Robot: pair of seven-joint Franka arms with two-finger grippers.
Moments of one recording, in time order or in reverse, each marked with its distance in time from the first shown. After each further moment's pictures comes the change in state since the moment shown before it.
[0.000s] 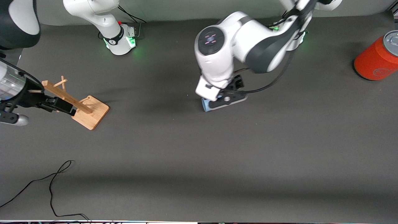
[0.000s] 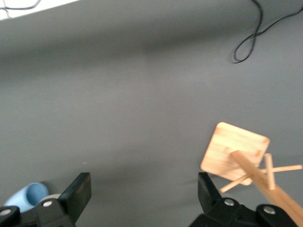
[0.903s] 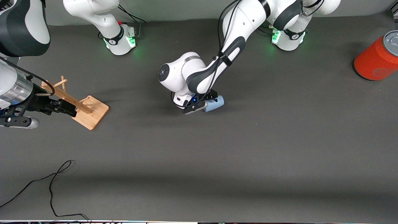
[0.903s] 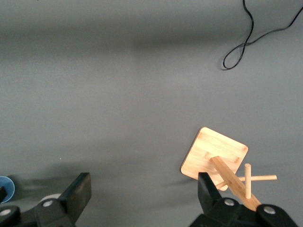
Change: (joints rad) left arm -0.325 0.362 0.194 0.057 0.125 0.042 -0.103; right arm -0.014 0.014 -0.006 0.002 -0.015 -0.011 -0.084
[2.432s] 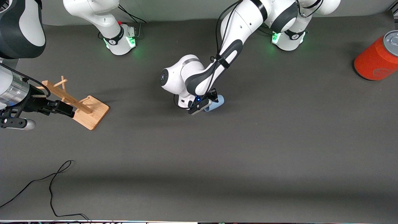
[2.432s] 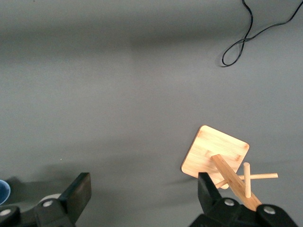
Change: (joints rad) left arm -0.006 0.013 0.007 0.030 -0.012 -0.129 -0.113; right arm -0.012 0.005 -0.002 -0.001 0.009 0.000 -0.001
